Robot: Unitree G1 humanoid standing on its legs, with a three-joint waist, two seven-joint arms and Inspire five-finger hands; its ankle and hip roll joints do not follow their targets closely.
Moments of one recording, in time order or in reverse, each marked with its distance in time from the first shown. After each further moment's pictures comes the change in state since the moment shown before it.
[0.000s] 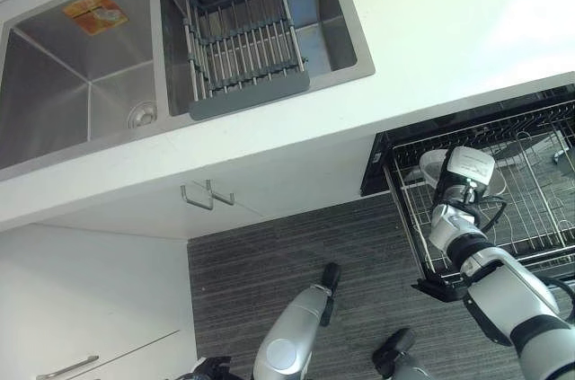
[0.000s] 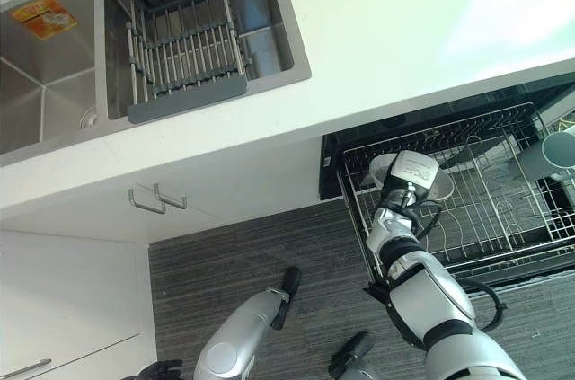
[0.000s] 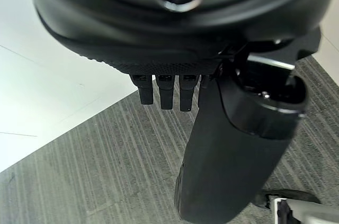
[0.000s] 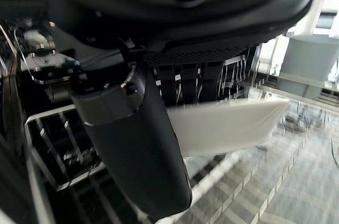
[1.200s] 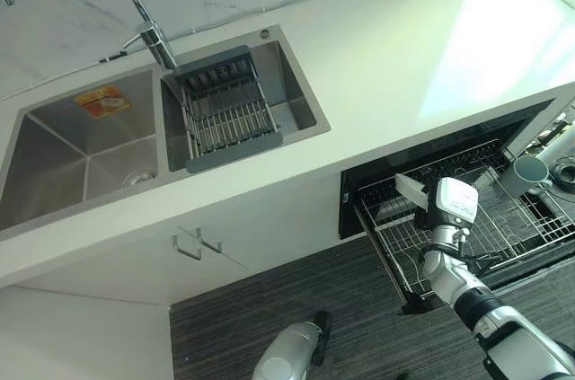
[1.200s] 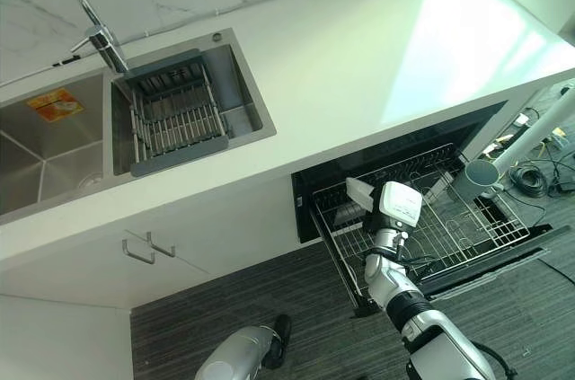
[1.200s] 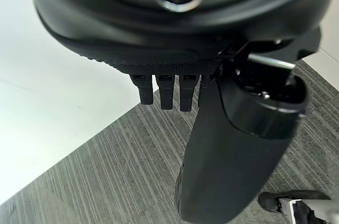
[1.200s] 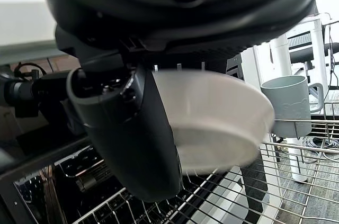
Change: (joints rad) left arm 0.156 -0.037 0.075 0.075 0.128 0.037 0.010; right arm 0.346 -0.050 -0.032 -0.341 -0.043 -0.138 -0.236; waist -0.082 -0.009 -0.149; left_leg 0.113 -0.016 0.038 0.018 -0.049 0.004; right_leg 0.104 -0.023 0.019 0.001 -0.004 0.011
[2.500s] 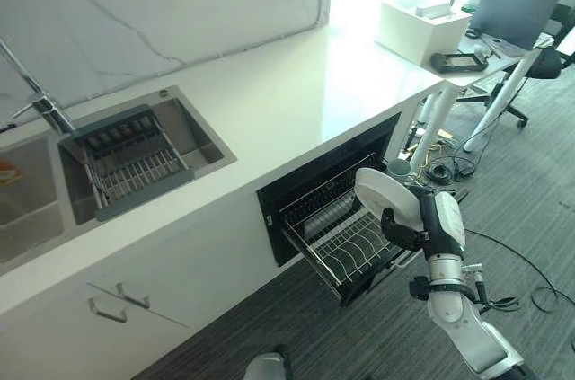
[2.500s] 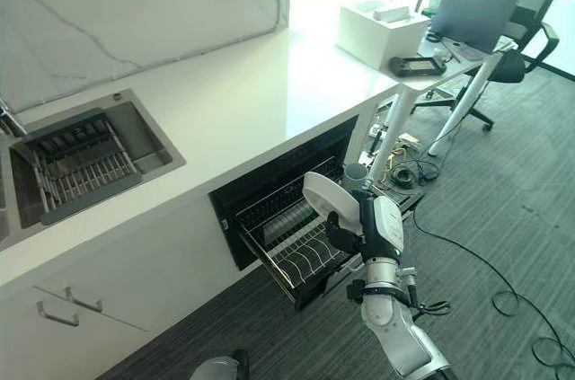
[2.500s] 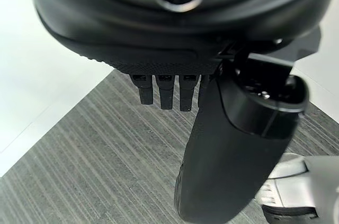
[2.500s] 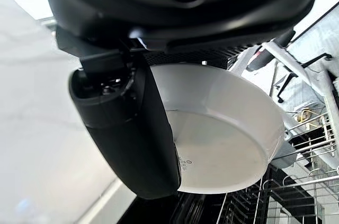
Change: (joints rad) left arm 0.008 -0.069 0.093 0.093 0.008 -0.041 0.068; right arm 0.509 -0.058 -0.170 -0.800 0.099 -0.236 0.140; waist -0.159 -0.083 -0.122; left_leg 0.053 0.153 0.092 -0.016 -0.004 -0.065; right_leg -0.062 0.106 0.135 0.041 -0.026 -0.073
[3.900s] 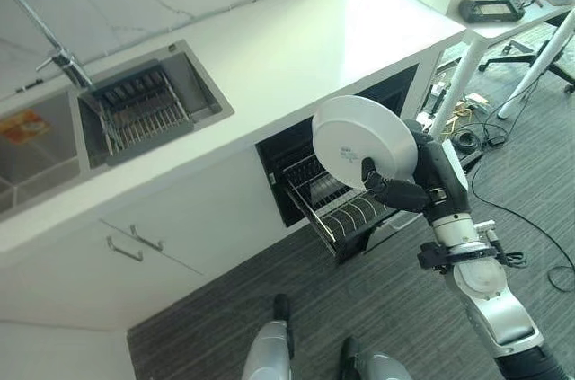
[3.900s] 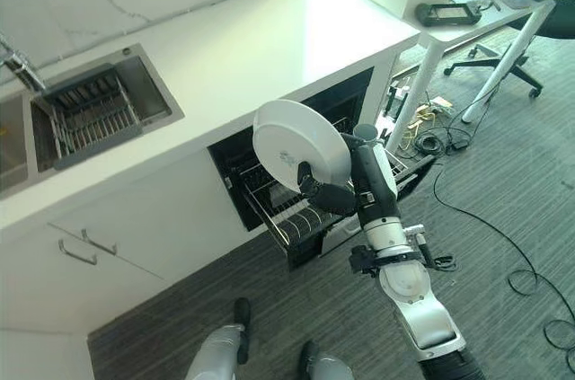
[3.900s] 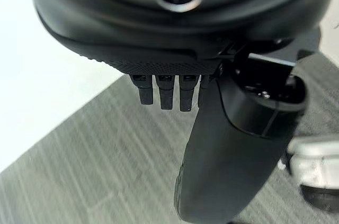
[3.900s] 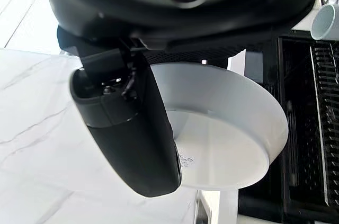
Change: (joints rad) left arm -0.049 -0.059 0.034 0.086 -0.053 -0.059 0.000; right arm -0.034 -0.006 -0.224 -0.279 0.505 -0.211 0.424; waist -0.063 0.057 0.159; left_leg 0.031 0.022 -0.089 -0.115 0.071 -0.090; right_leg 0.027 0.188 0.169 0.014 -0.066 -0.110
